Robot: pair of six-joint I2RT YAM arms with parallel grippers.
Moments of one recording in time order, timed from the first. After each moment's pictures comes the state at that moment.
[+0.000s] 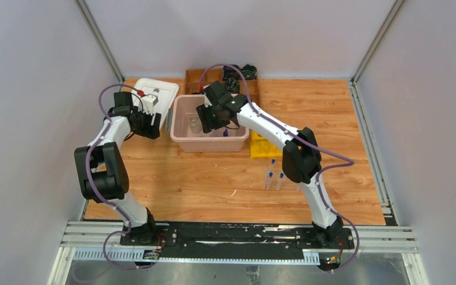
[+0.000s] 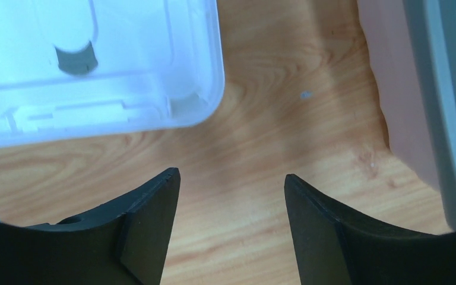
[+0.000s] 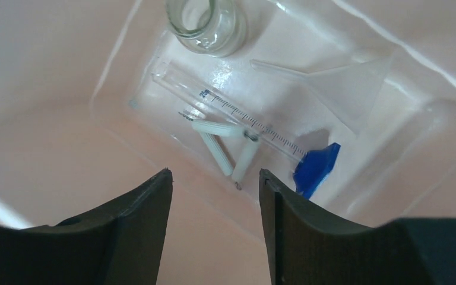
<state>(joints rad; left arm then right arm) 0.22 1.62 1.11 -0.47 0.34 0.45 0.78 2.25 2.09 -0.73 -0.07 0.23</state>
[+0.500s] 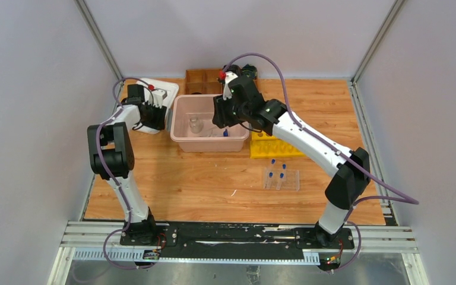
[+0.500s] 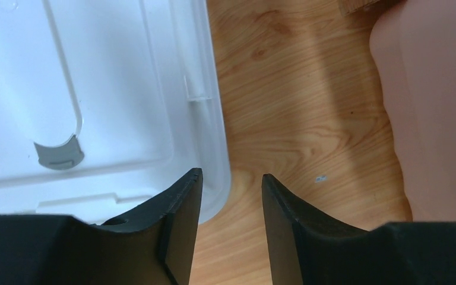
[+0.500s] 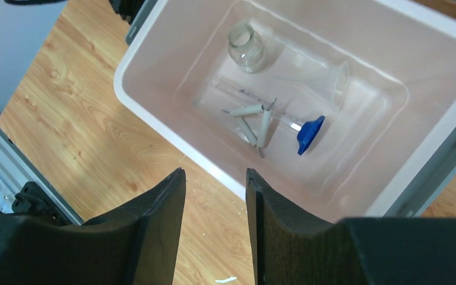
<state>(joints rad) 0.15 1.92 1.35 -0.43 0.31 0.42 0.79 1.74 1.72 -0.55 -0.06 0.28</state>
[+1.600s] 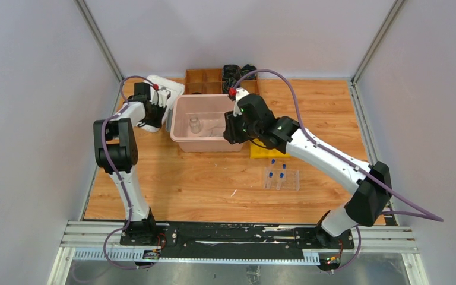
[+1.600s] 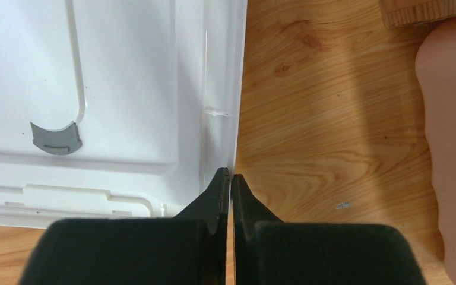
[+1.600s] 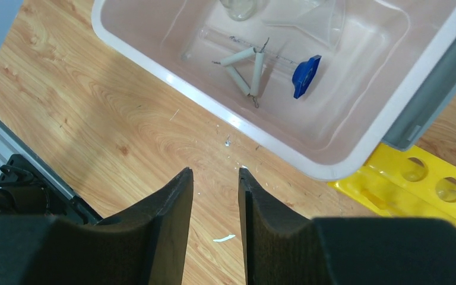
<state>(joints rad) 0.10 2.02 1.43 -0.46 0.20 0.40 0.84 1.53 1.41 -0.49 0.01 0.33</state>
